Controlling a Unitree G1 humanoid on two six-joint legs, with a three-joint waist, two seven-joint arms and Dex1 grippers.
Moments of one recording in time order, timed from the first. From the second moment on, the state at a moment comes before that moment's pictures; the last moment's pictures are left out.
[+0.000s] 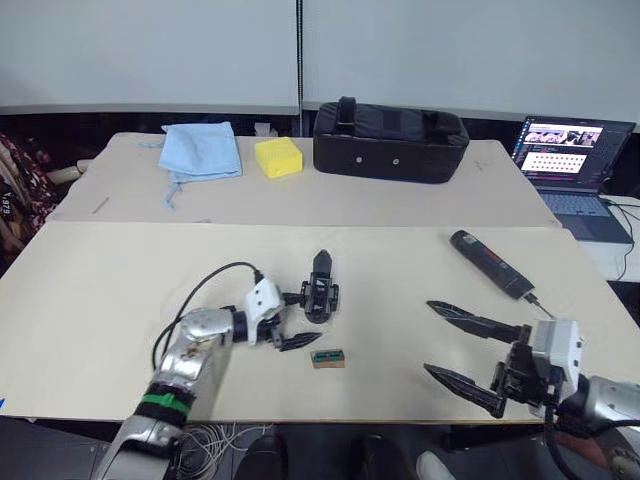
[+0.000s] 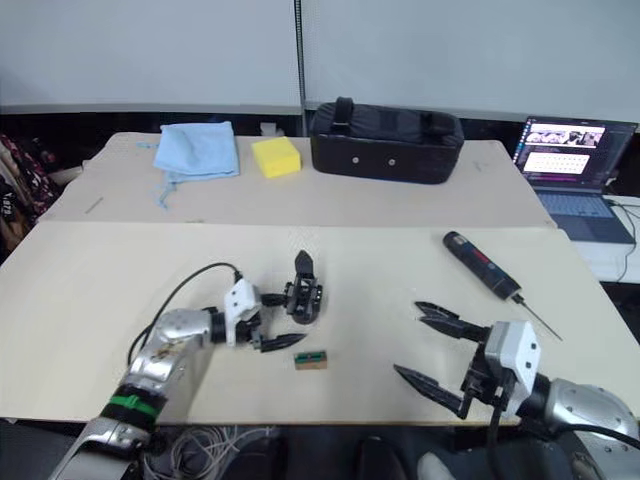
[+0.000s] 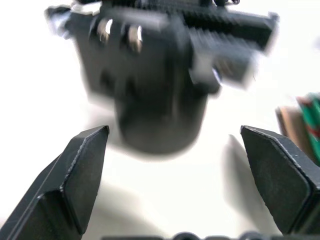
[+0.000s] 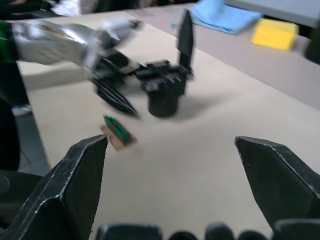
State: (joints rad) left arm -0.29 0.47 -0.11 0.25 -0.21 -0.01 -1.09; right arm 0.42 -0.69 -0.38 -0.56 0.61 0.16 0.96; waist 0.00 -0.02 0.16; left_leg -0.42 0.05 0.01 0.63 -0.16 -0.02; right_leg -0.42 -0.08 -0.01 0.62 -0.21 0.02
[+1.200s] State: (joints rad) left arm -0.21 0.71 0.08 -0.19 -0.61 0.28 -1.23; right arm -0.66 -1.03 0.39 0.19 0.14 0.74 1.22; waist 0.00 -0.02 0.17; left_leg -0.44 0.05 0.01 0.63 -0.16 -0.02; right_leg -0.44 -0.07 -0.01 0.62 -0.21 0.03
